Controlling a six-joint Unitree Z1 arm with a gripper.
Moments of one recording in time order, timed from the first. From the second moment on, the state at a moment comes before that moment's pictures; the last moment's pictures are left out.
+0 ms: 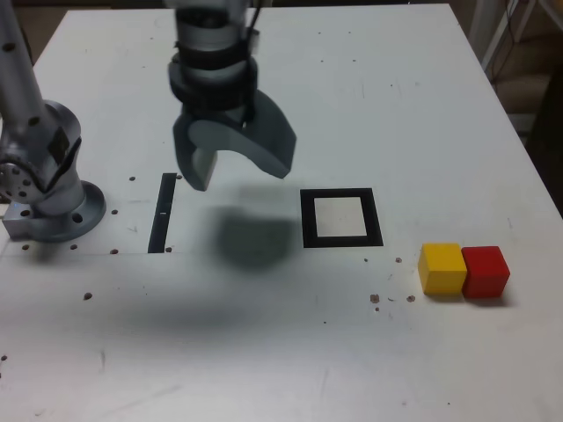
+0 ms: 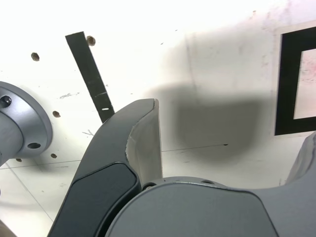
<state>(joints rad) -0.13 1.65 -1.07 1.09 0.09 0.03</state>
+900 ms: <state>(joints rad) -0.23 1.97 -1.68 1.36 0.14 0.13</state>
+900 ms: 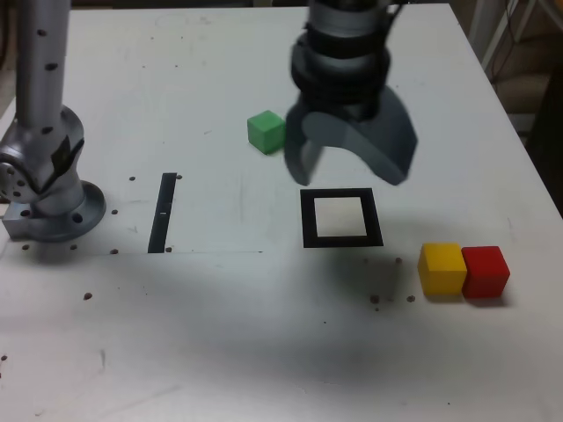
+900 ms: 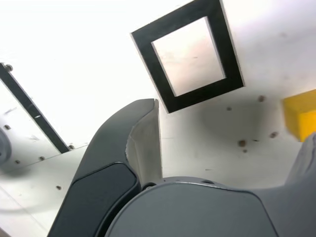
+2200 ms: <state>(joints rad) -0.27 2.34 -2.31 1.48 0.14 0.49</state>
